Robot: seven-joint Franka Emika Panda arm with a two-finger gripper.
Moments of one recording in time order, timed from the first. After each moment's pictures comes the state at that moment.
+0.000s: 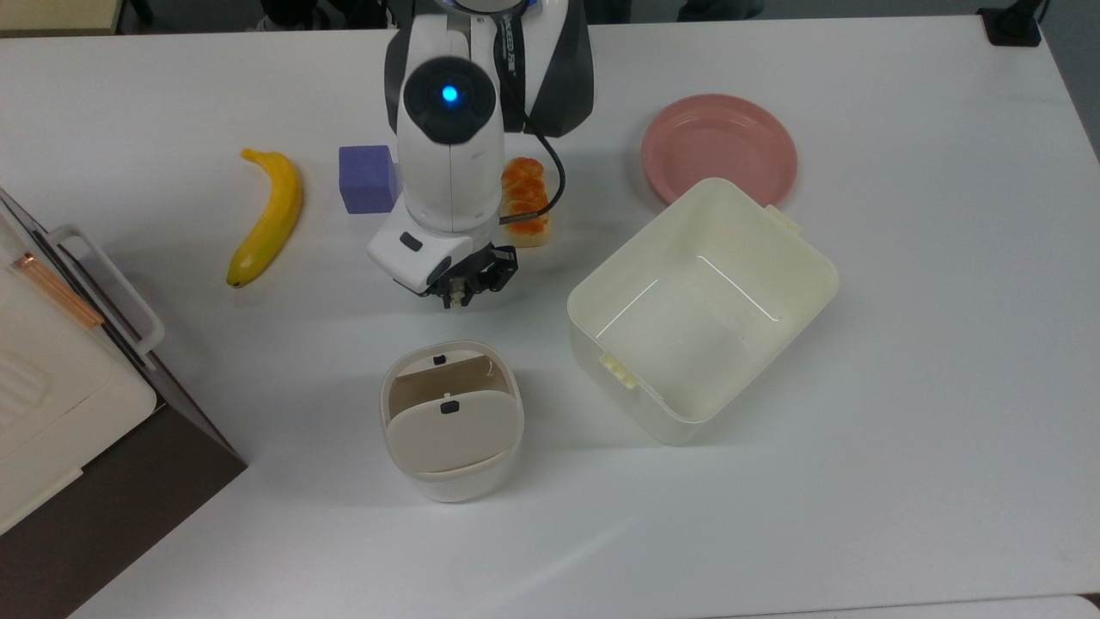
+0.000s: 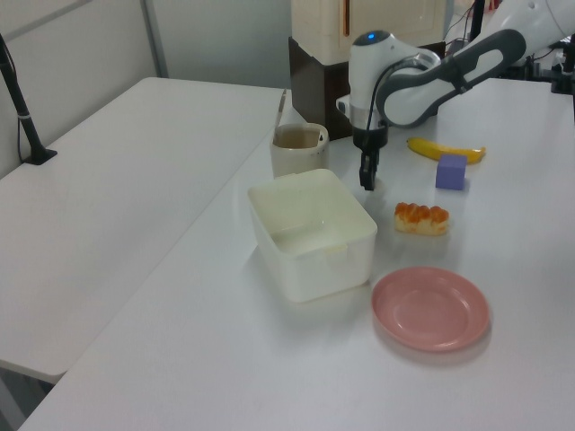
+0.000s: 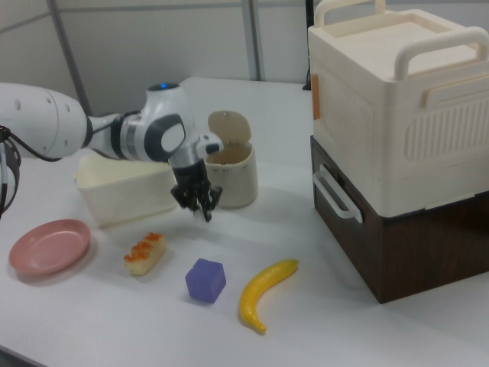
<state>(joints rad) 0.08 0.46 -0.08 -1.67 -0.06 2.18 -0.10</state>
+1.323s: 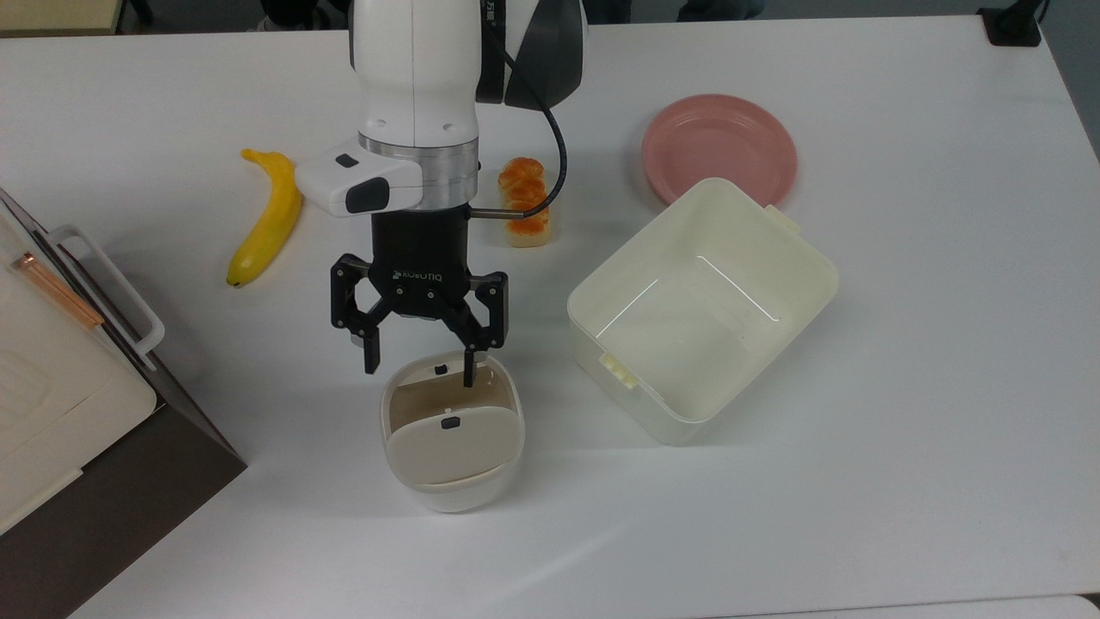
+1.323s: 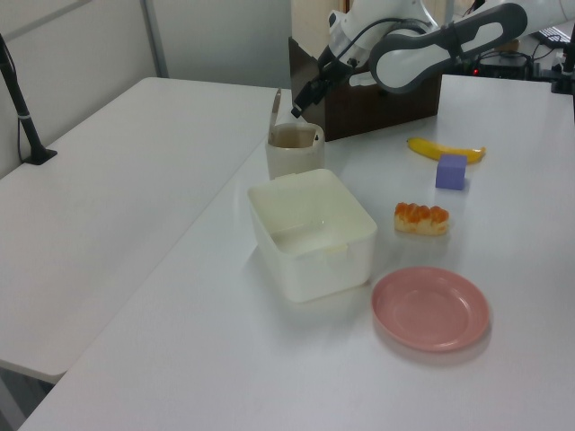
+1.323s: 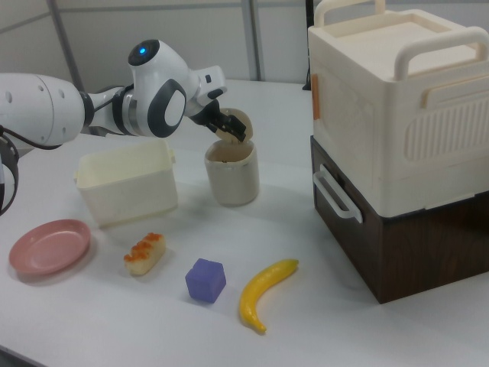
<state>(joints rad) 0.07 0.46 -0.10 -1.54 -0.05 2.65 0.19</state>
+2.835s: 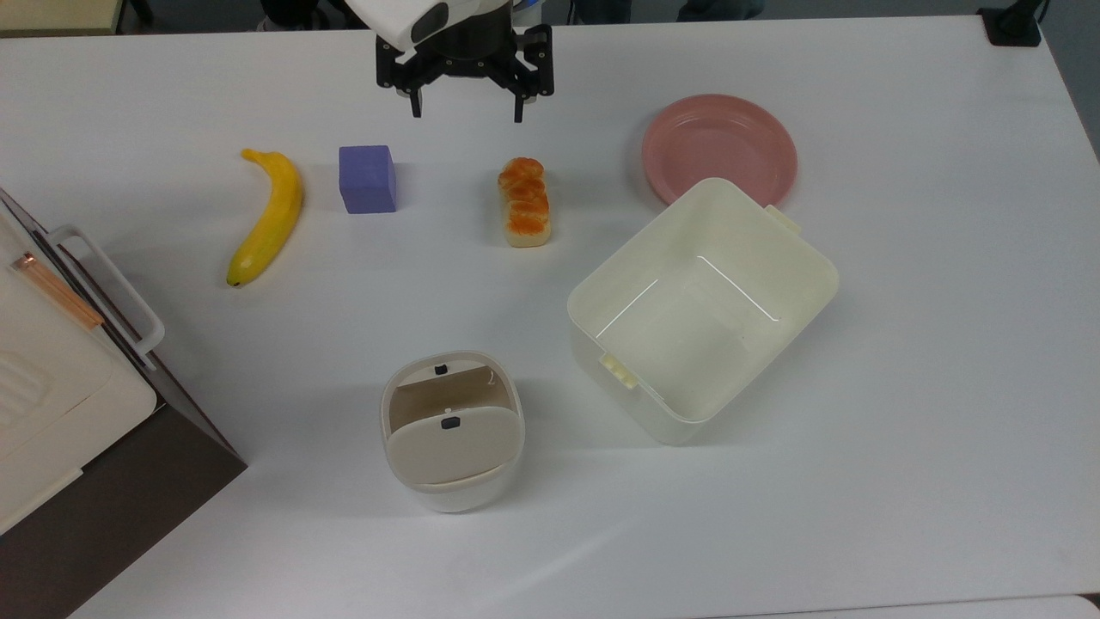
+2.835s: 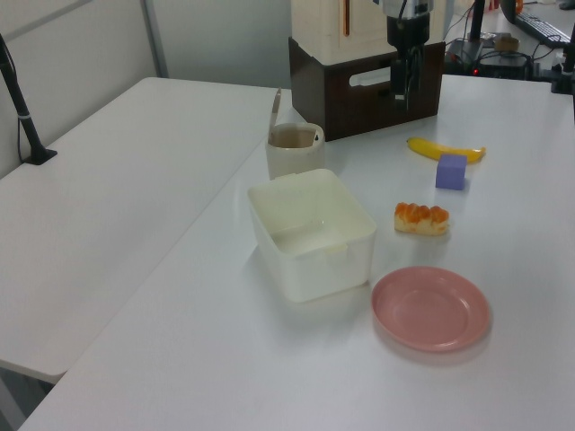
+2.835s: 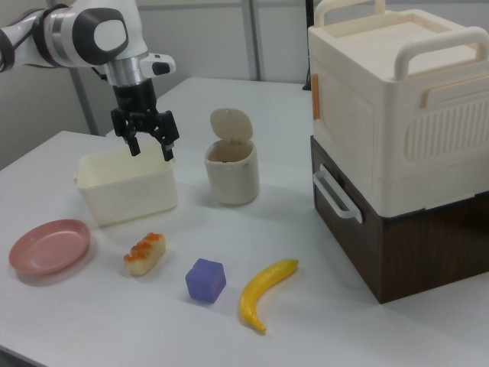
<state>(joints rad) 0.08 0.14 -0.02 -1.57 -0.06 1.66 0.06</state>
